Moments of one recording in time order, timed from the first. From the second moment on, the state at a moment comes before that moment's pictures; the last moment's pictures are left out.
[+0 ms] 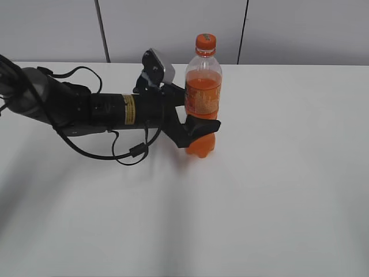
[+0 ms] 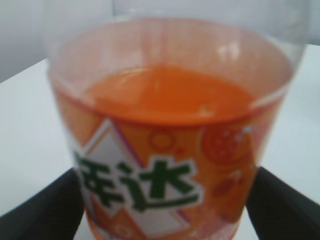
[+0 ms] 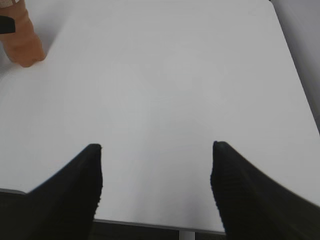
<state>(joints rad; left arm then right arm) -0.41 2.20 -1.20 1.07 -0.87 -0.61 0.01 -0.01 -0.44 0.05 1.02 -0.21</state>
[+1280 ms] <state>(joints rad) -0.44 2.21 -1.21 1.06 -0.82 -0.61 0.01 0.75 -0.91 0.08 1.01 -0.12</state>
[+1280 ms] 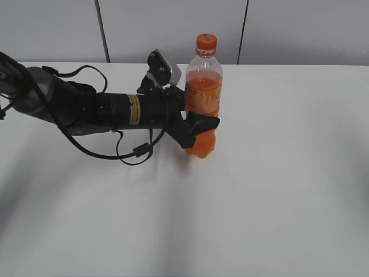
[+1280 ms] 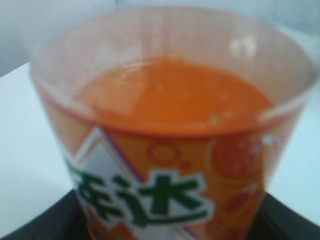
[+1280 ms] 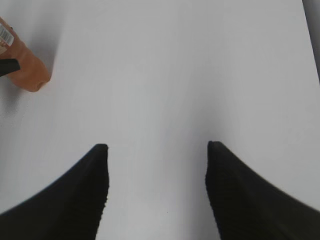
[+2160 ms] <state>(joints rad) -0.44 2.21 -1.21 1.06 -0.82 -0.61 0.01 1.65 -1.61 0.09 1.21 -0.12</state>
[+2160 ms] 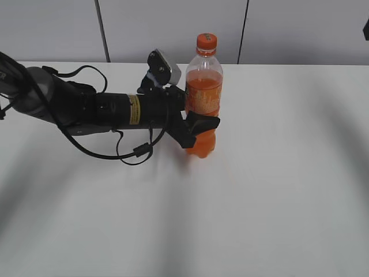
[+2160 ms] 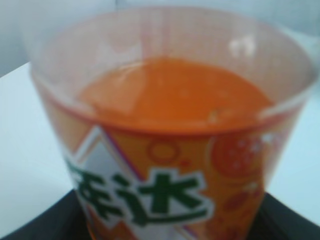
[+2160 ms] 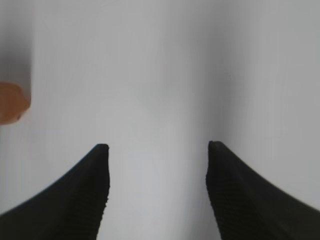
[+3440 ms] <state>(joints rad) -0.44 2.21 -1.21 1.06 -0.82 -0.61 0.54 1.93 -2.00 0.09 1.22 -0.03</state>
